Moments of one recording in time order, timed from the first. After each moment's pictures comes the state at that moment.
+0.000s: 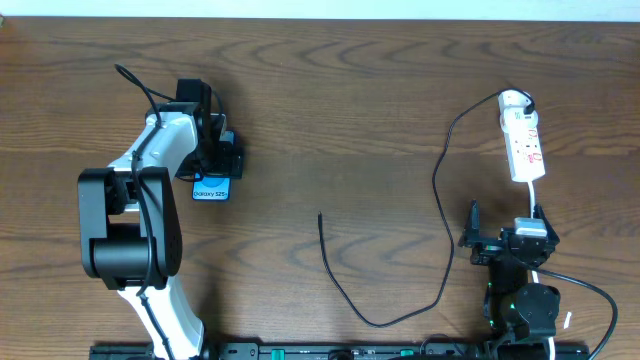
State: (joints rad) left arm 0.01 2.00 1.31 -0.80 -0.01 0.05; right arm 0.06 0.01 0.01 -0.06 0.17 -0.06
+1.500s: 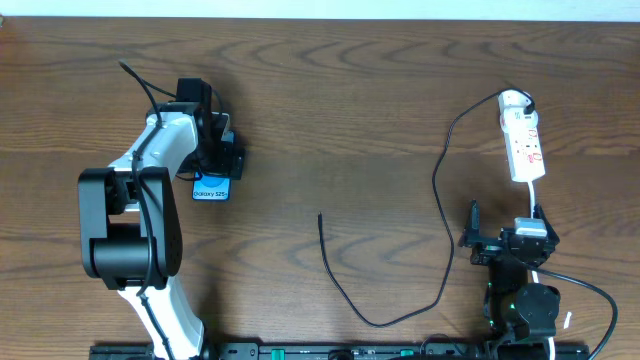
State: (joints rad) left arm 0.01 2.00 1.31 -0.78 0.00 0.11; right arm 0.06 0.01 0.01 -0.06 0.17 -0.06
